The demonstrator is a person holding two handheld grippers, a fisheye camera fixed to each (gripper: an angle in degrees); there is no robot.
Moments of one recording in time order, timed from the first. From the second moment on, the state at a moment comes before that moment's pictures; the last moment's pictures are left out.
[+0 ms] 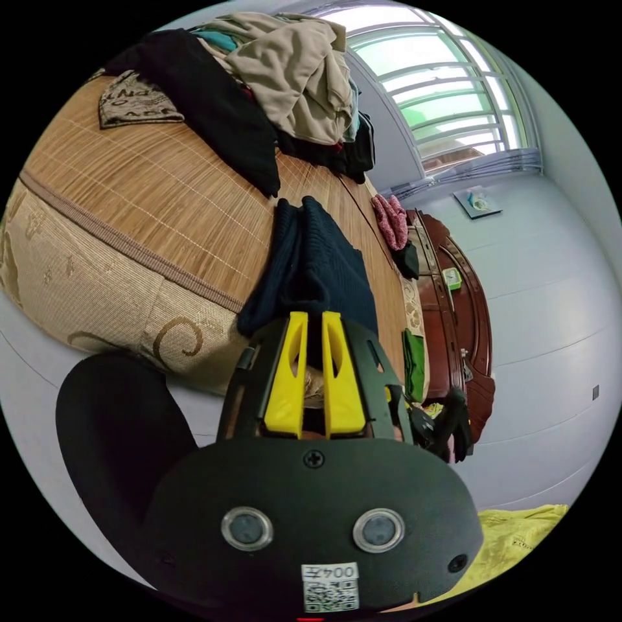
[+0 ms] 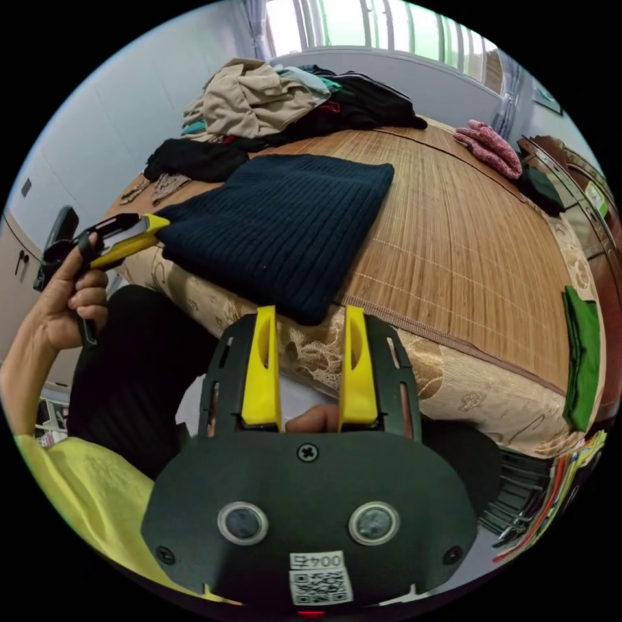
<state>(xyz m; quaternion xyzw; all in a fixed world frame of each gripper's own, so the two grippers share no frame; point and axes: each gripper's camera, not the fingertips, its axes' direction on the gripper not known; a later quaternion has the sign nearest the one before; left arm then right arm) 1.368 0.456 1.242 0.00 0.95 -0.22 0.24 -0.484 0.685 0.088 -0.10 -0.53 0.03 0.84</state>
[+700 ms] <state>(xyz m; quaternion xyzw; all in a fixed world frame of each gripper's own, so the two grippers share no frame) 1.318 0.472 1.216 0.02 0.91 -0.26 0.32 -0.486 0.720 0.071 -0.09 -0.47 -0.05 0.87</state>
